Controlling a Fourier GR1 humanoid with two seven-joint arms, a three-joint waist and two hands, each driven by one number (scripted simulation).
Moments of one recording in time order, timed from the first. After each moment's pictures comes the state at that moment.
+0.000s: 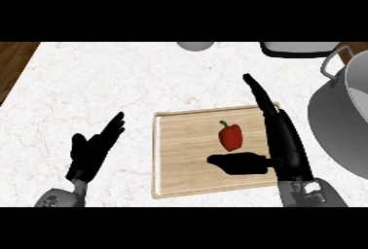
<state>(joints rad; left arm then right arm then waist) -0.09 0.29 -0.26 -1.37 0.20 0.01 0.11 -0.31 -0.28 0.46 -1.87 0.39 -0.34 0.63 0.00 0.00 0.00</state>
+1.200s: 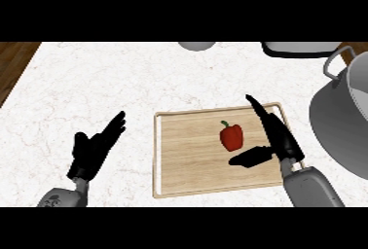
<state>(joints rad) -0.08 0.23 -0.19 -1.38 0.12 -0.05 0.14 -0.24 -0.24 0.29 -1.46 0.32 -0.03 0.39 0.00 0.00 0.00</state>
